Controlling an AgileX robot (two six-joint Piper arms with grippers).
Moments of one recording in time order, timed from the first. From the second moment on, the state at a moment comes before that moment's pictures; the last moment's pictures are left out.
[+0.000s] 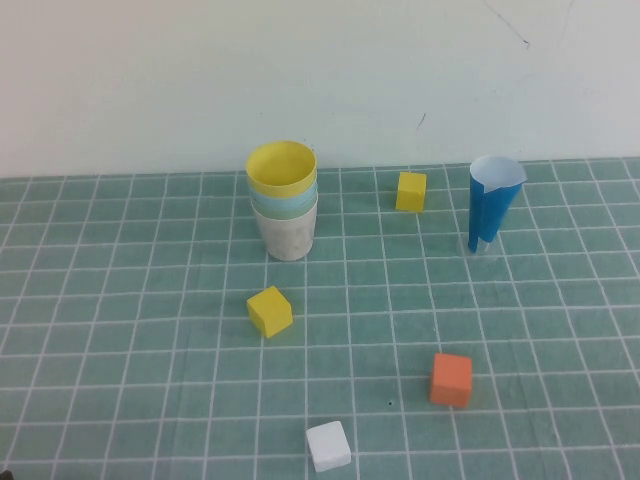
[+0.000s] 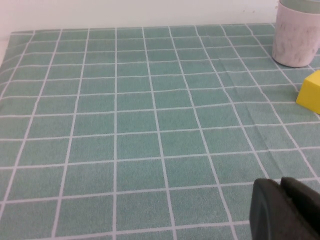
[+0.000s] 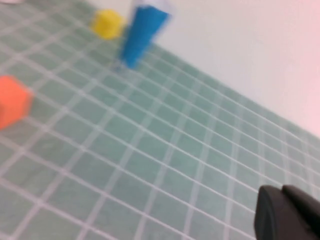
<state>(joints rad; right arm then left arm) 0.06 0.10 -0.20 0.10 0.49 -0.57 -0.09 -0.01 0.02 -0.06 0.35 -0.03</state>
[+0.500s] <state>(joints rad) -0.18 -0.01 0.02 0.19 0.41 -0.55 -0.09 -0.01 0.02 -0.06 0.35 -0.03</state>
